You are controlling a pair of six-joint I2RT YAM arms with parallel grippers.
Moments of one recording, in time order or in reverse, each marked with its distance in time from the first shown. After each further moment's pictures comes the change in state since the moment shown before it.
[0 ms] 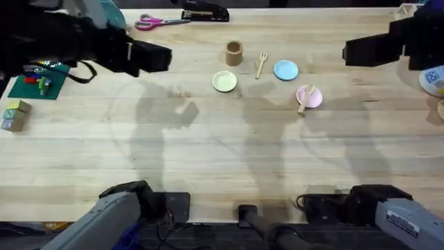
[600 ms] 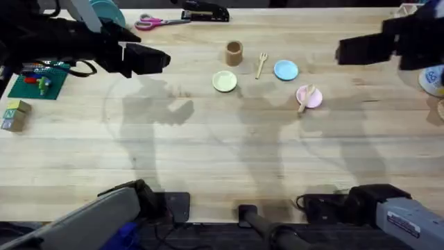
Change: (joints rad) left arm 0.118 0.134 0.000 0.001 0.254 0.215; right arm 0.060 0.010 0.000 -0.013 0.029 0.117
